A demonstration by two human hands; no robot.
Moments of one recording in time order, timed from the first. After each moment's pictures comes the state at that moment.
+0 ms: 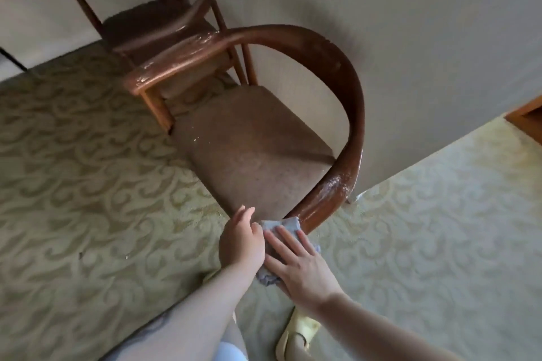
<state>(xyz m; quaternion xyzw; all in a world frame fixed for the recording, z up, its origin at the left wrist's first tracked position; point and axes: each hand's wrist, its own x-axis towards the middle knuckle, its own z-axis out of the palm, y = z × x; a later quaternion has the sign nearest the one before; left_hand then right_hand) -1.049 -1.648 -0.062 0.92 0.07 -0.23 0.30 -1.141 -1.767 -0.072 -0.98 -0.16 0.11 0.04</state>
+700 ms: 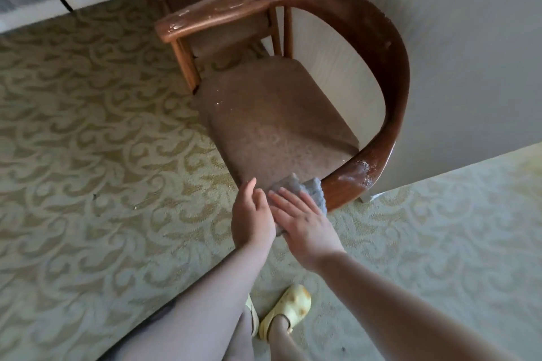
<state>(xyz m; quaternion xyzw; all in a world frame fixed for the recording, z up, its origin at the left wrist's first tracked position) -1.070 -1.671 -0.075 0.83 0.27 -0.11 0.47 -1.105 -1.789 -0.094 -0.97 -0.18 0.06 0.15</state>
